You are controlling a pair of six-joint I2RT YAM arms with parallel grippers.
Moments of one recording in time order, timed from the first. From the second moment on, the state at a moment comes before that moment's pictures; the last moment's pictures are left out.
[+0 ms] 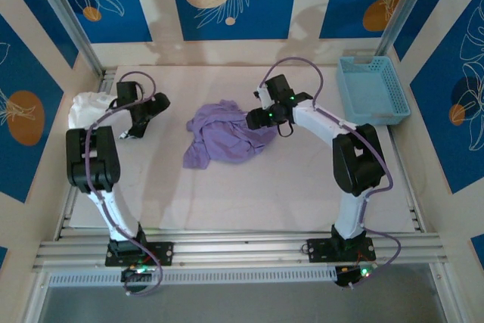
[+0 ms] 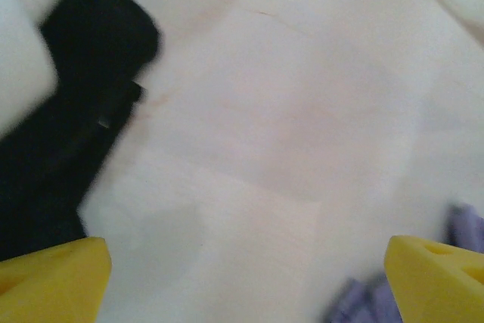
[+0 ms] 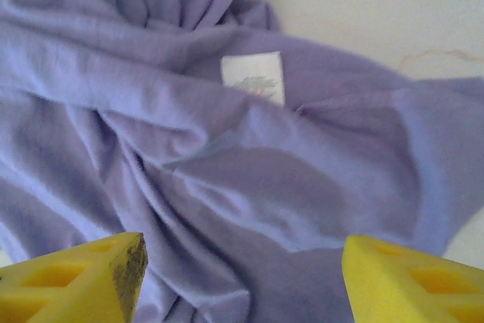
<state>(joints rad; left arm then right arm) 0.07 1.86 1.20 -0.13 0.28 -0.50 0.45 1.87 1.43 -0.57 -0.20 0.13</state>
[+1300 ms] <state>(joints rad) -0.26 1.17 0.93 -0.05 0.21 -0.39 0.25 1.30 1.19 -0.33 -0.26 0.33</state>
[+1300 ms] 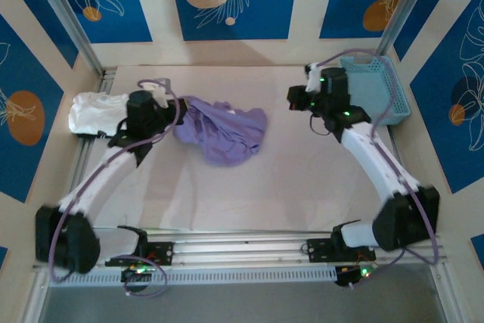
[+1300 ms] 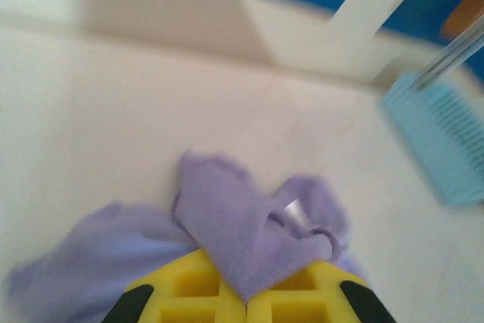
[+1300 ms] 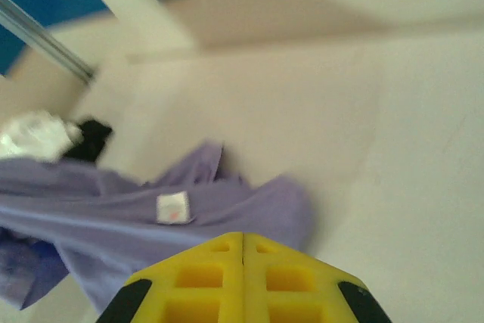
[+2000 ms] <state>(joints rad) -0.26 1.03 1.00 -0.15 0.27 -0.40 0.64 1.56 1.01 -0.13 -0.40 0.35</state>
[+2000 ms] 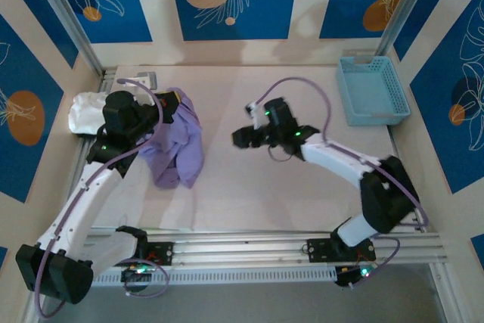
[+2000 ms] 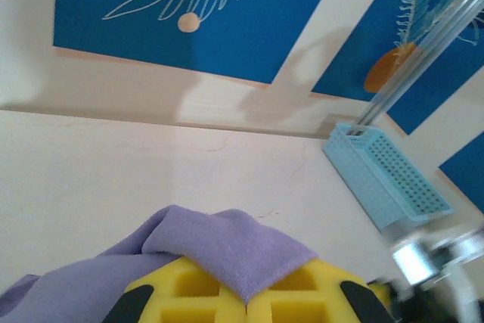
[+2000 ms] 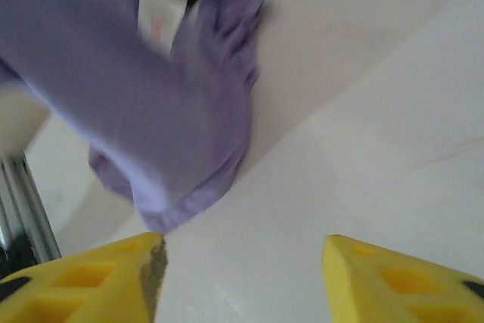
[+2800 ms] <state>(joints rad) -0.27 1.00 1.04 -0.15 0.33 -0.47 0.76 1.65 0.99 0.24 -0.42 0.32</state>
